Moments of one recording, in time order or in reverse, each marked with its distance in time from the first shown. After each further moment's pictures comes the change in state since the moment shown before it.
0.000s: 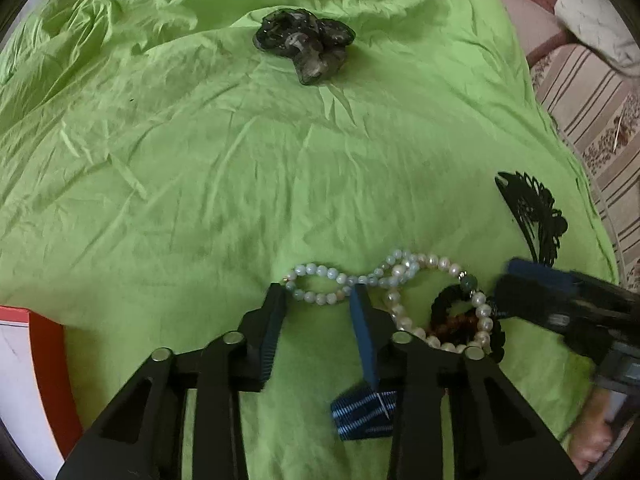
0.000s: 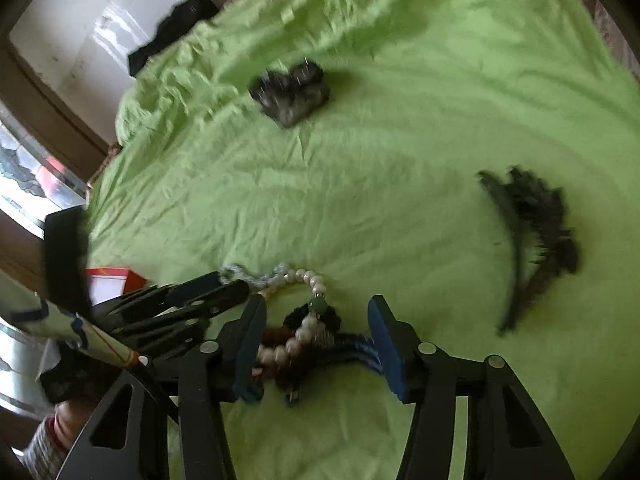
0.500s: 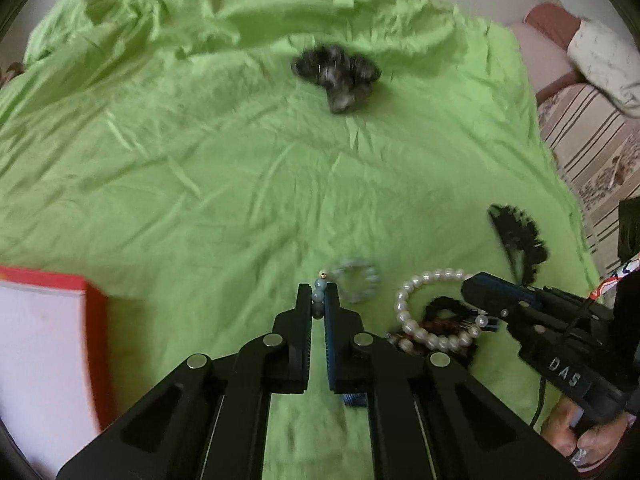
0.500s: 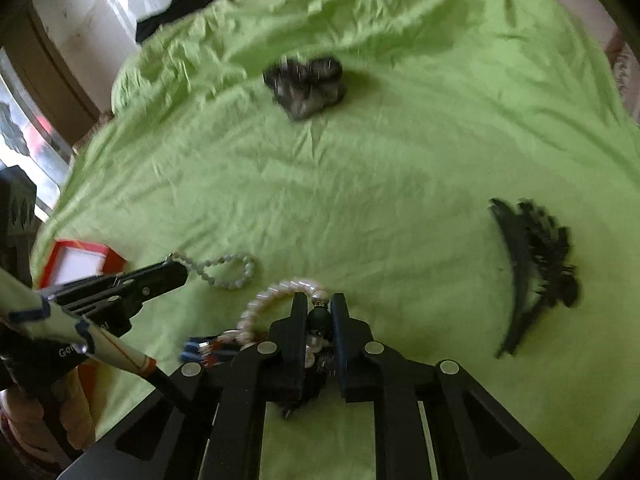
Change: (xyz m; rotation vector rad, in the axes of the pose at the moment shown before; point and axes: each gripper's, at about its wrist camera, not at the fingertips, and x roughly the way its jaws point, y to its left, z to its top) left arm -0.057 0.015 -0.010 -0.104 -0.059 0.014; right arm -0.006 0.021 0.003 -0.122 -0.022 -0.094
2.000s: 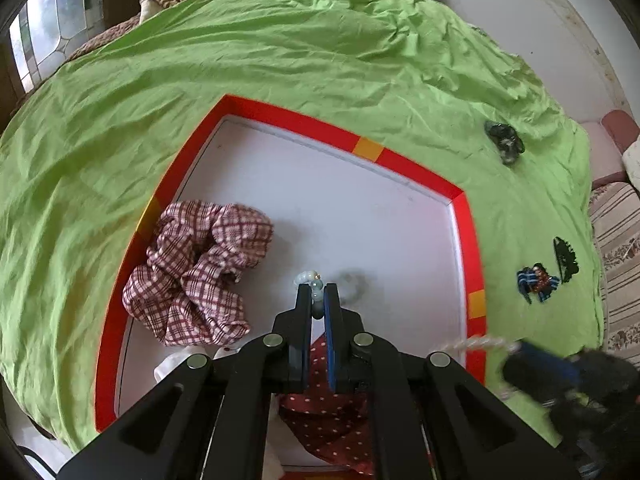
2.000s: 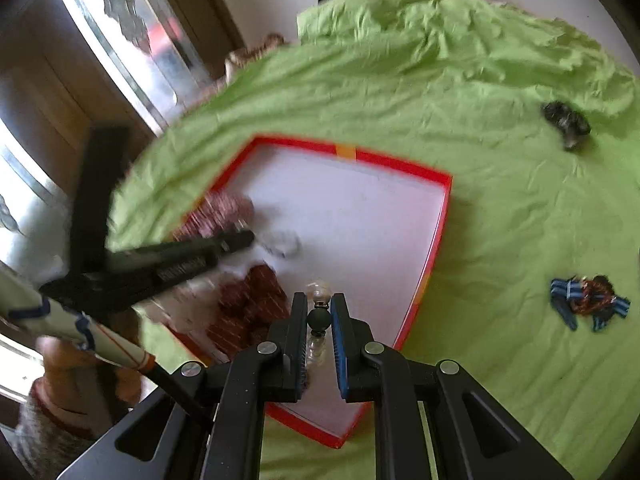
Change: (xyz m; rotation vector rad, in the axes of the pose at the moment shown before) left arm -0.156 0.241 -0.116 -0.313 -0.013 0.158; right arm -0.017 0.300 -0.093 -0.317 0.124 0.177
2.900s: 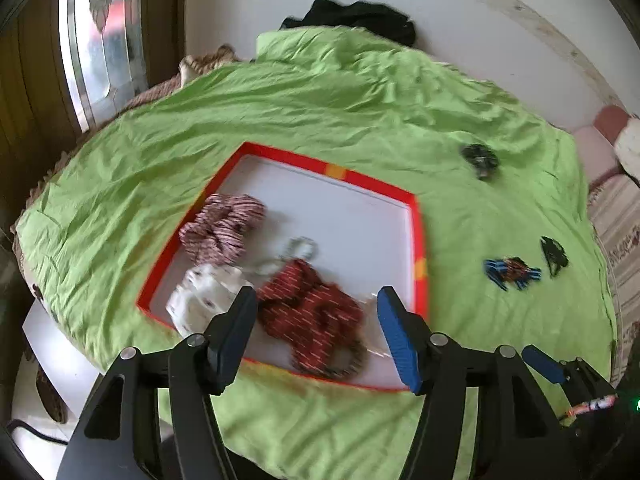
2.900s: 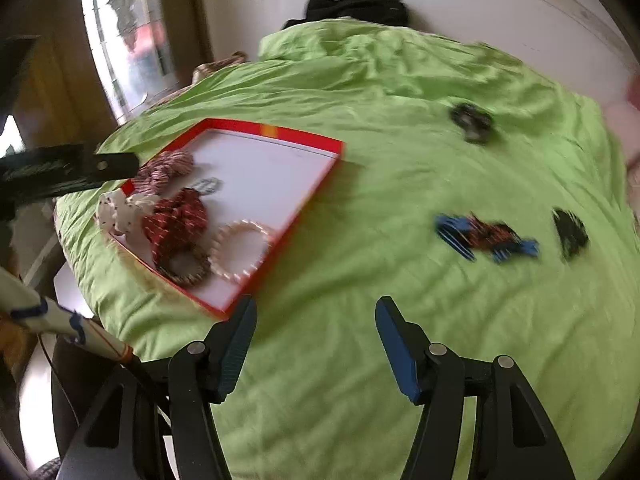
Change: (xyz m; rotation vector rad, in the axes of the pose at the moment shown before) left arm -0.106 -0.080 -0.087 0.024 -0.242 0.126; right arm -0.077 -0.045 -0.113 -0.024 -0.170 -0.216
